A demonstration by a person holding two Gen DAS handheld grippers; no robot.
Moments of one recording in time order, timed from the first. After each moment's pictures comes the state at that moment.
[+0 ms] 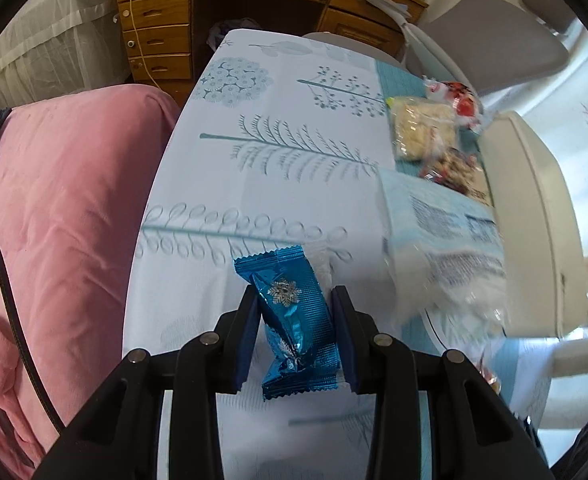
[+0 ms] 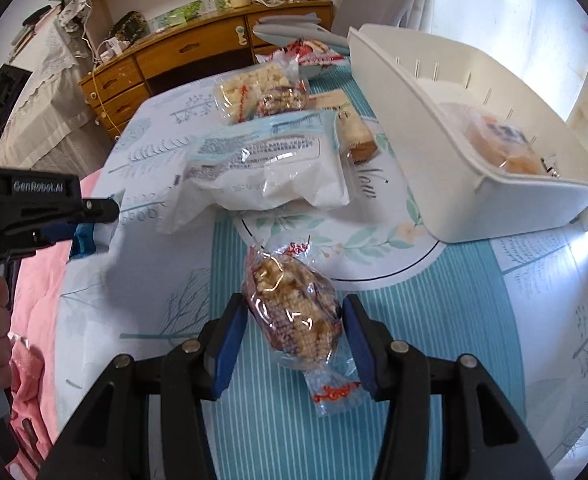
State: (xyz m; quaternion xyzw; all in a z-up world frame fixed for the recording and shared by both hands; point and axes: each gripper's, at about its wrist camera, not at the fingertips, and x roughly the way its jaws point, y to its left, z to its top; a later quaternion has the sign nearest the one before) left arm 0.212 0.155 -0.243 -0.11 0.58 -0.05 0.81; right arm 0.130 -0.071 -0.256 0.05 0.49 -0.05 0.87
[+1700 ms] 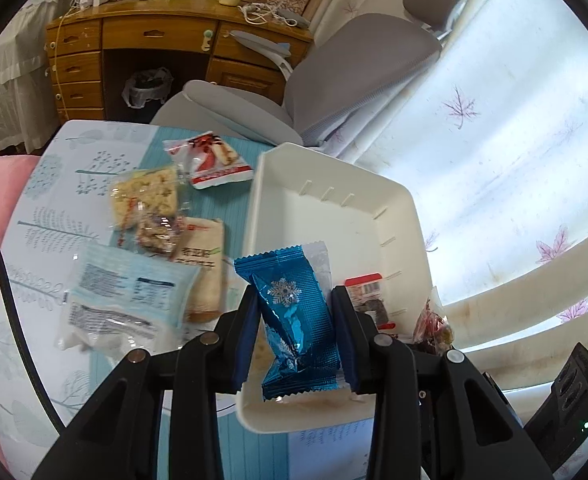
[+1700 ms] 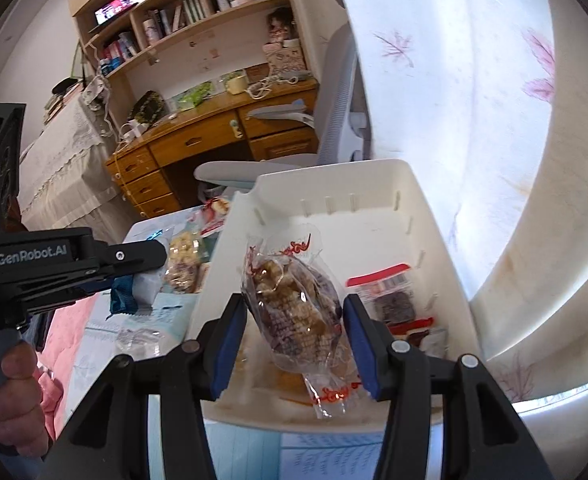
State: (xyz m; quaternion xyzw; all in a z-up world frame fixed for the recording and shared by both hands) left arm 0.238 -0.109 -0.117 -0.16 0.50 -0.13 0.84; right arm 0.179 -0.306 -0.141 0.08 0.39 0.02 0.92
